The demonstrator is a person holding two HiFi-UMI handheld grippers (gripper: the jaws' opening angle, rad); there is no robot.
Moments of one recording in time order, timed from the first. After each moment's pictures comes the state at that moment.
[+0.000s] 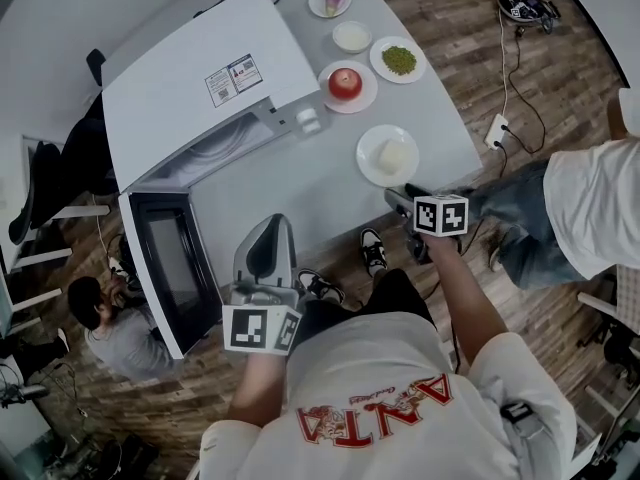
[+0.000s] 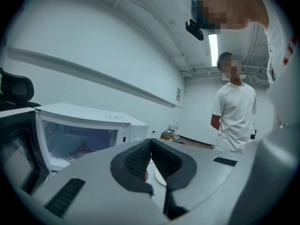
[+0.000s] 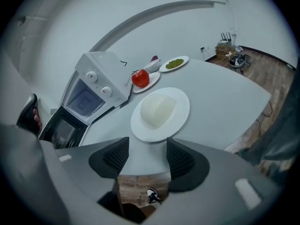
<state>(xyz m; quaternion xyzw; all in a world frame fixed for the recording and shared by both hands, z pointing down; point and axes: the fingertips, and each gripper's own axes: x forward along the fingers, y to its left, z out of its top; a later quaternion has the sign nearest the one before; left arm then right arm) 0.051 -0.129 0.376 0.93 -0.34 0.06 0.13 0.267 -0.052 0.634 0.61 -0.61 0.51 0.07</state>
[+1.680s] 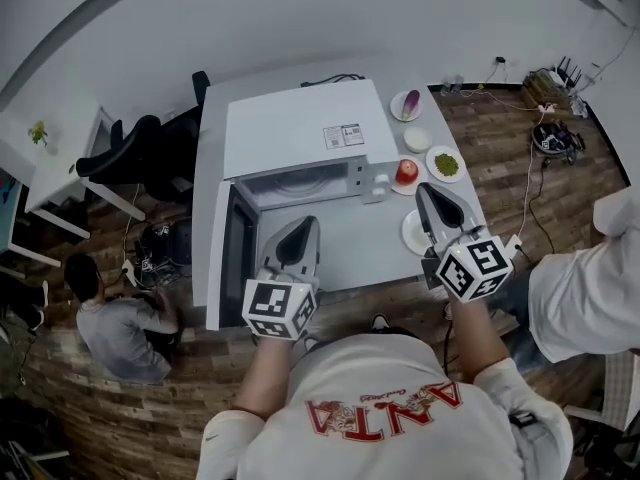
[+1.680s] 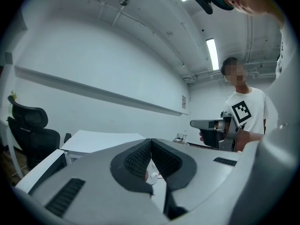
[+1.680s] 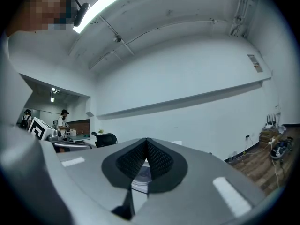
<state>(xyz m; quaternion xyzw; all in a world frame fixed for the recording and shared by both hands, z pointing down) -0.027 -0.143 0.289 0.92 -0.38 0.01 0.08 0.161 -0.120 0.252 0.60 -0.80 0.06 -0.04</state>
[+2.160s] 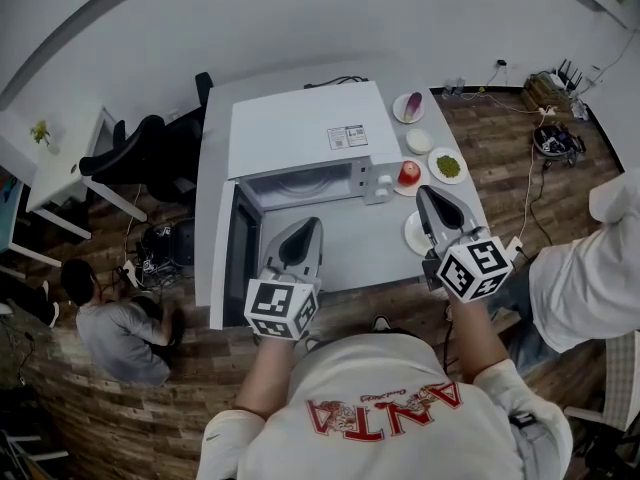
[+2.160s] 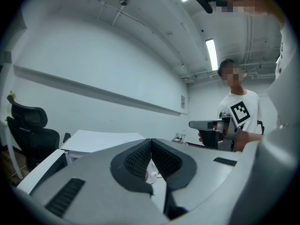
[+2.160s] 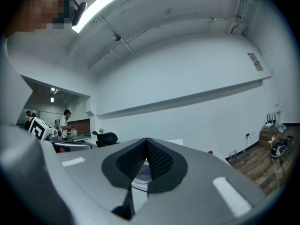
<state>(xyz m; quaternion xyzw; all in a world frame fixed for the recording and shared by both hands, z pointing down) -0.031 -0.139 0.289 0.92 -0.38 0.01 0.08 0.154 -0.119 0.255 0.60 -0.80 0.07 -0.03</state>
